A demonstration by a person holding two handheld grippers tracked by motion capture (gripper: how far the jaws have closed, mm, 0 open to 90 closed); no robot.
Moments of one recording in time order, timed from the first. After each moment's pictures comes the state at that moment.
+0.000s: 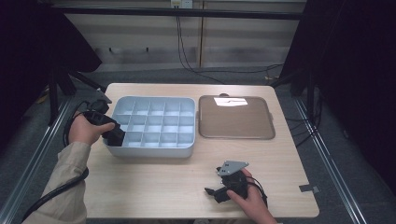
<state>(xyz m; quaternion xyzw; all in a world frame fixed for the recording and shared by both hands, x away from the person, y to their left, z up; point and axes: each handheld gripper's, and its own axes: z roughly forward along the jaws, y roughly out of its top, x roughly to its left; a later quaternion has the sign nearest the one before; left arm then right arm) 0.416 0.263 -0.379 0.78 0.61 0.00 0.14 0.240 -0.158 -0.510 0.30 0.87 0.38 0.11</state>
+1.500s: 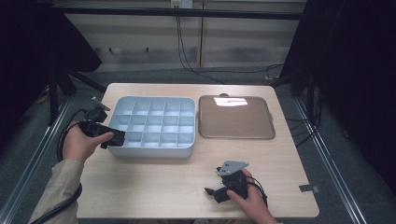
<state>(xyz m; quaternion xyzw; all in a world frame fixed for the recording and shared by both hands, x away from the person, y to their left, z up) 0.374 0.262 -0.375 0.79 0.58 0.00 0.19 0.240 -0.158 -0.511 0.30 0.87 0.38 0.11</state>
